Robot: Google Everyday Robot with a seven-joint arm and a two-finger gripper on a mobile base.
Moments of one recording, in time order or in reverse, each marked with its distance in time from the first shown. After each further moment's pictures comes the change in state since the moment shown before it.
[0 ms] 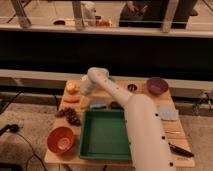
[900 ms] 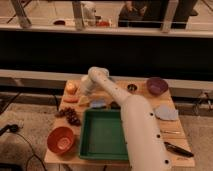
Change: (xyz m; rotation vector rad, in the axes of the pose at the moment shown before) arm 0.007 -0.001 0.006 -0.027 -0.007 0.017
